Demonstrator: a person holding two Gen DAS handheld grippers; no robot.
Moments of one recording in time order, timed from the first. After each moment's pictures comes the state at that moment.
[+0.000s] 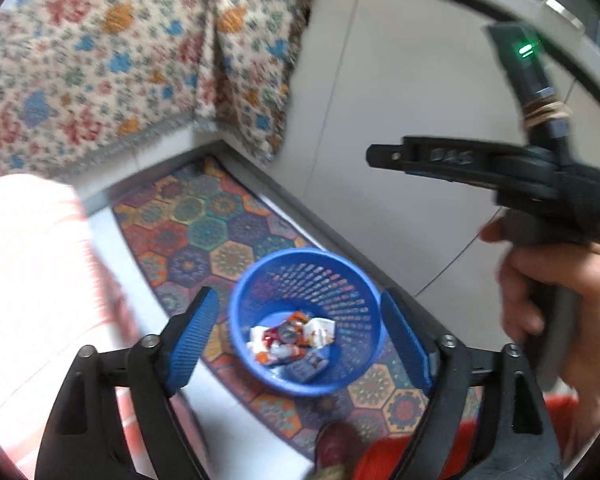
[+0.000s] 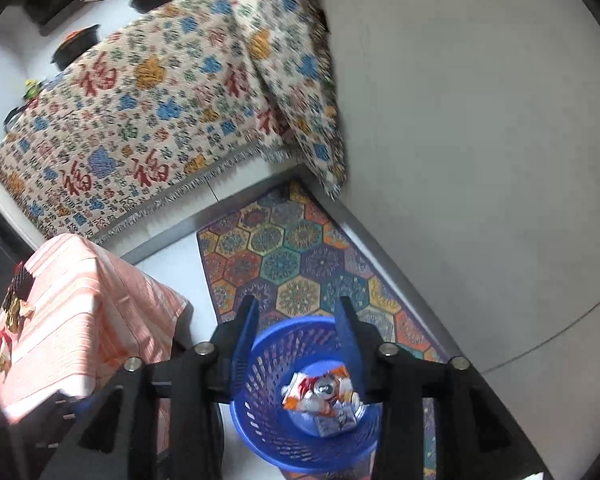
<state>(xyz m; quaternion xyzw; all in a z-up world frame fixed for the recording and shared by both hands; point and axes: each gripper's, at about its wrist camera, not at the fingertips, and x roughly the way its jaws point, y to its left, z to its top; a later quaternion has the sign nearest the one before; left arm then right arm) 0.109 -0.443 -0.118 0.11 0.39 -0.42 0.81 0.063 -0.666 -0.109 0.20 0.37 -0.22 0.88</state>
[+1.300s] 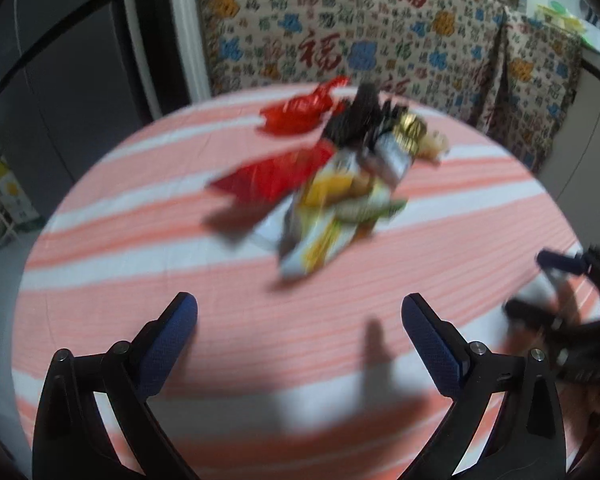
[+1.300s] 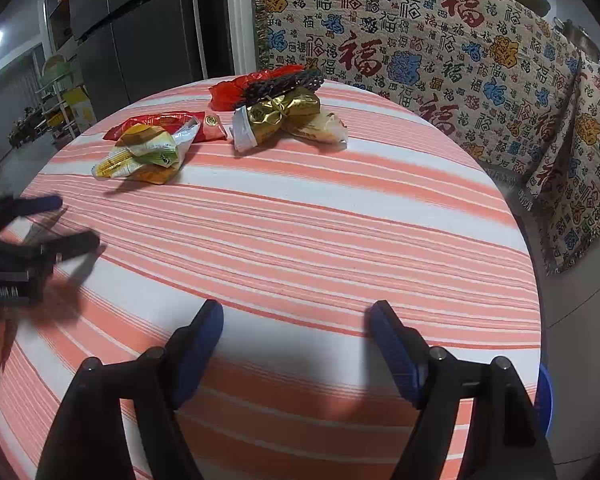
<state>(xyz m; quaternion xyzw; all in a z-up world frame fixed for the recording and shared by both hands) 0.235 -0.065 -0.131 0.07 0.40 -0.12 0.91 0.169 -0.272 -0.151 -0.04 0.43 0.07 0.90</state>
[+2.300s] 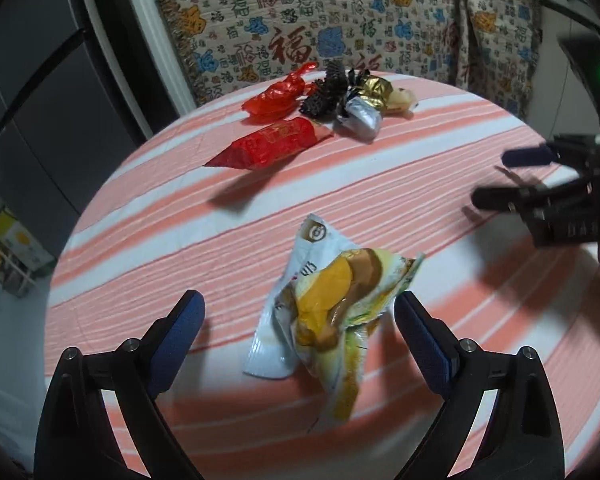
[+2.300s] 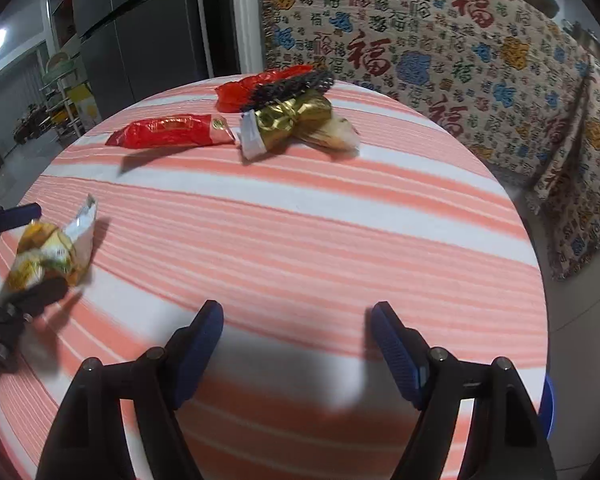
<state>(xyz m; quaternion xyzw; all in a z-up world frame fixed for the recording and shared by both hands) 0.187 -0.050 -0.145 0.16 0.39 -0.14 0.90 0.189 -0.261 -0.148 -0.04 0.44 0.09 0.89</state>
